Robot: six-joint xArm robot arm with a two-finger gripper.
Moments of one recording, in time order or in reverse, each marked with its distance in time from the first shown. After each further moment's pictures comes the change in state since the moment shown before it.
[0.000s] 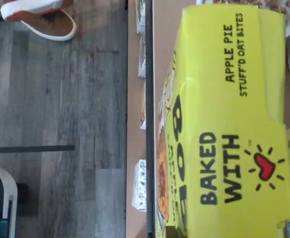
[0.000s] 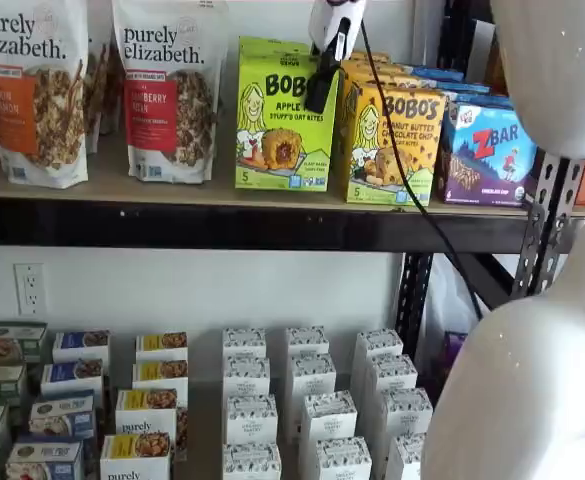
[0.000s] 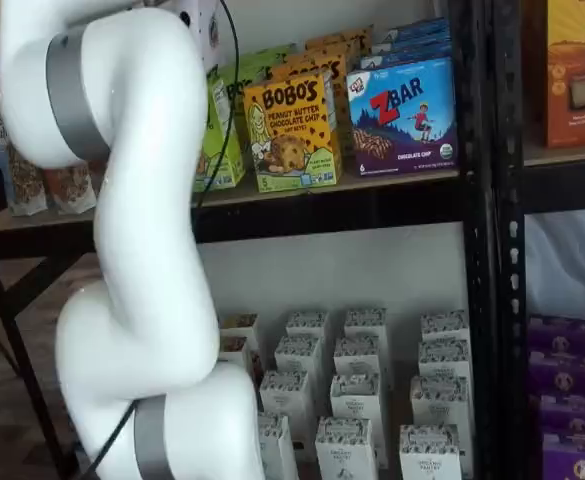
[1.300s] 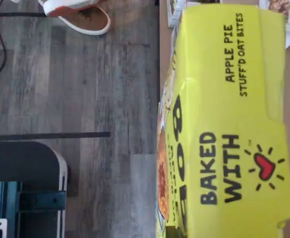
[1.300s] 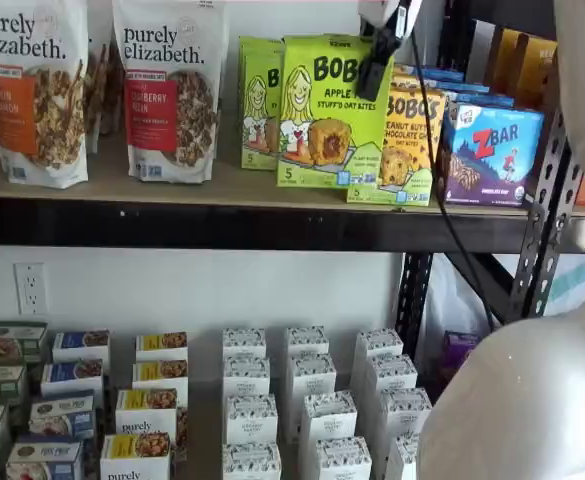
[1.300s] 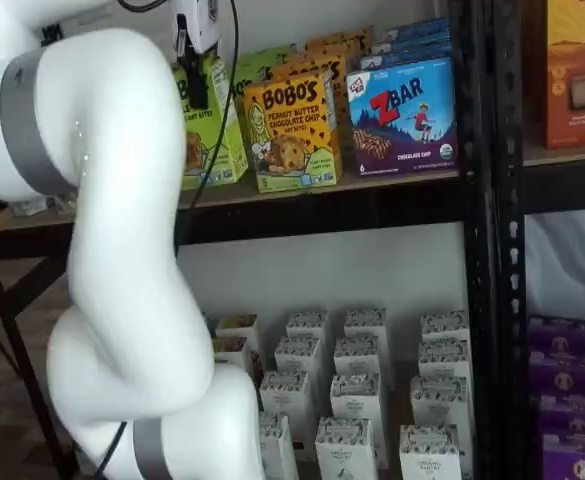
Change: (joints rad) arm -0.110 -0.212 0.072 0.026 0.193 -0.074
